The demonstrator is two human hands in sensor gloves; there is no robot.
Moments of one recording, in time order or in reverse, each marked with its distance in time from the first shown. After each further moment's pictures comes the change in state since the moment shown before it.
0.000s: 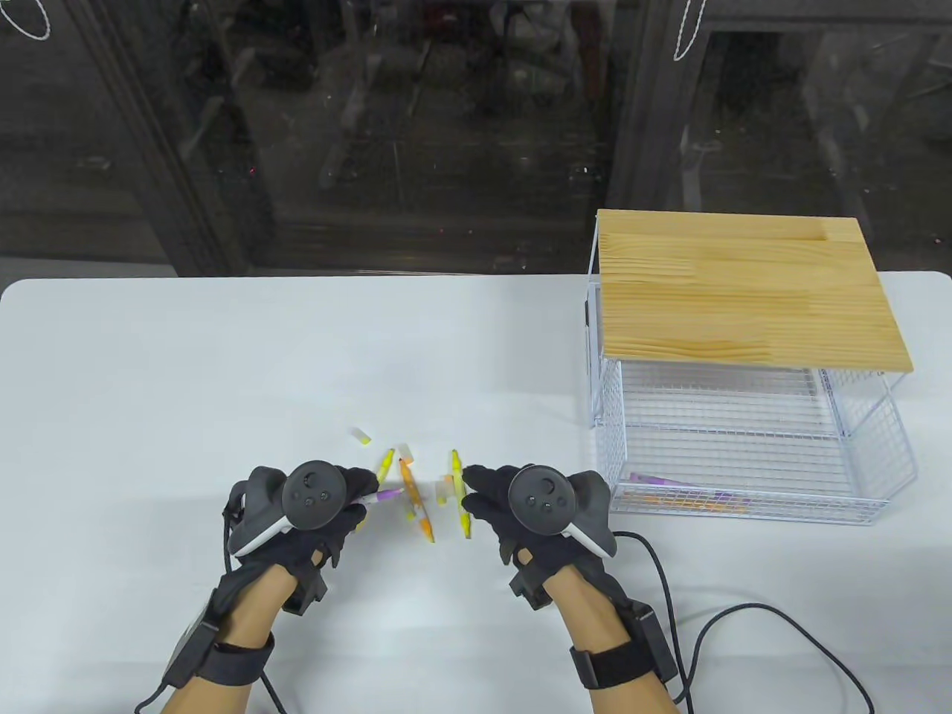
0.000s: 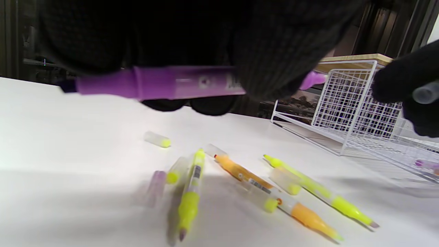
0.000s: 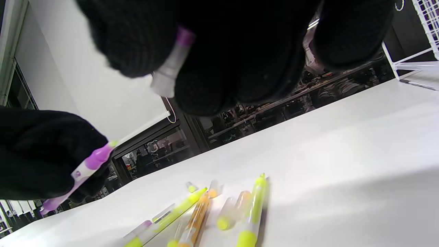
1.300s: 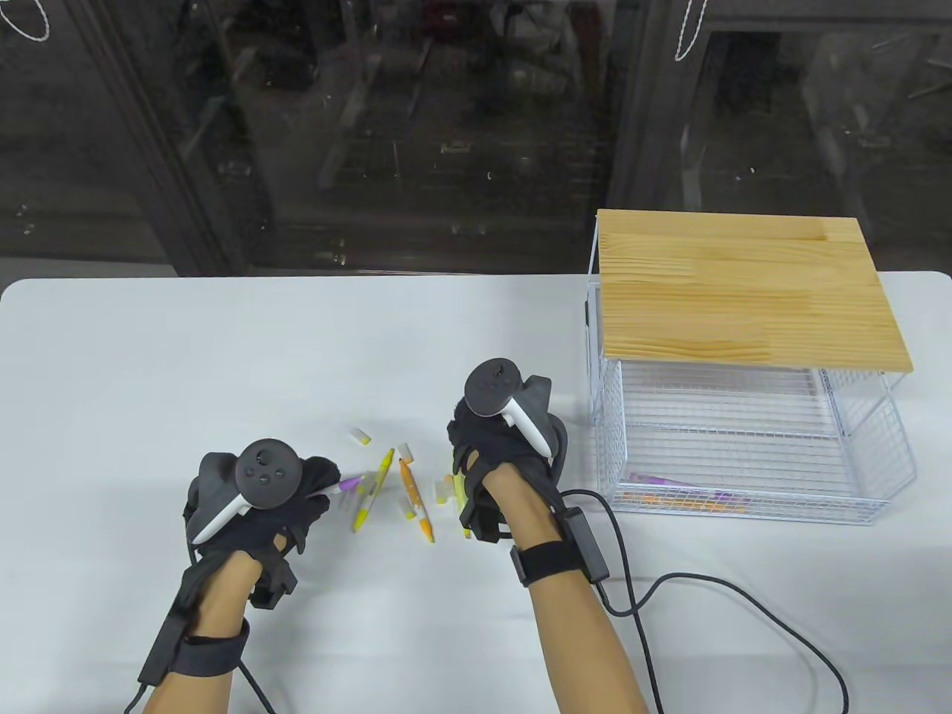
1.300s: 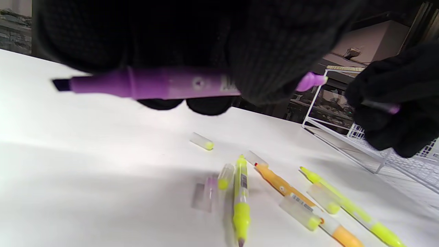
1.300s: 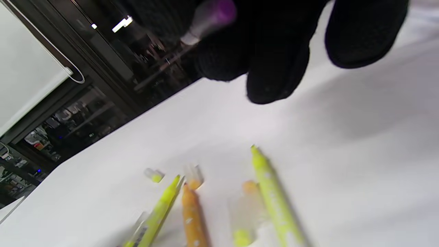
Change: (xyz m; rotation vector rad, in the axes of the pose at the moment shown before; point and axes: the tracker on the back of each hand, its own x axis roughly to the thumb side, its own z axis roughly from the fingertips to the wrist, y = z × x) left_hand -0.042 0.018 0.003 -0.048 0.134 0.067; right_hand 0.001 0.011 -0.091 0.245 0.398 -0.045
